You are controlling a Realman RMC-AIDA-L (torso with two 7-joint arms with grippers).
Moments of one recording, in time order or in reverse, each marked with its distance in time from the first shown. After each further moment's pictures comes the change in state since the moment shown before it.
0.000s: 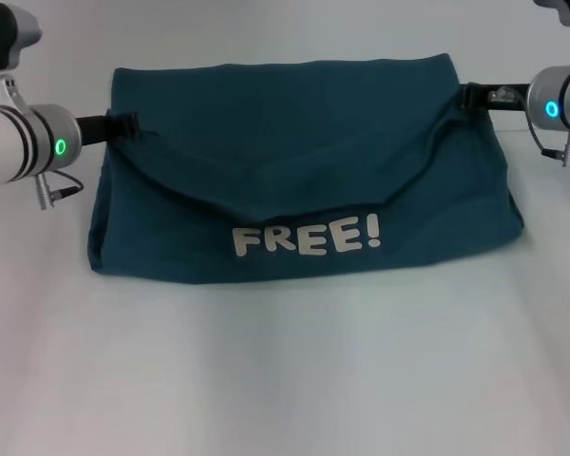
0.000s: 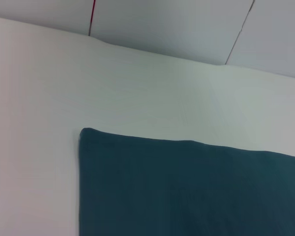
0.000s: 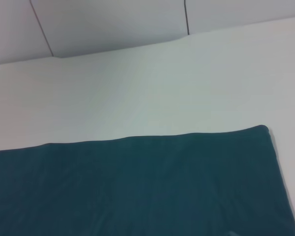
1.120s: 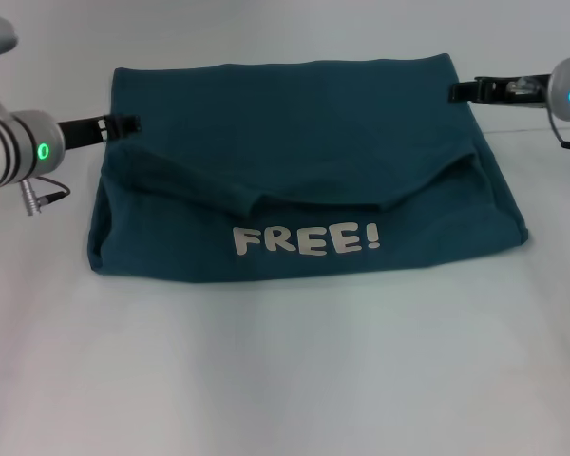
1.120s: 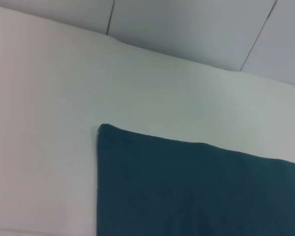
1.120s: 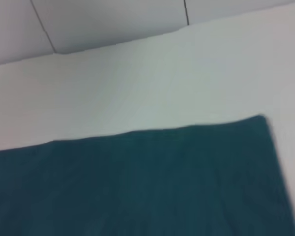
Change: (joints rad) left arm 0.030 -0.001 -0.045 0.024 -0.007 0.020 -0.017; right arm -0.017 -0.047 0.004 -0.040 0.002 -0.126 0.059
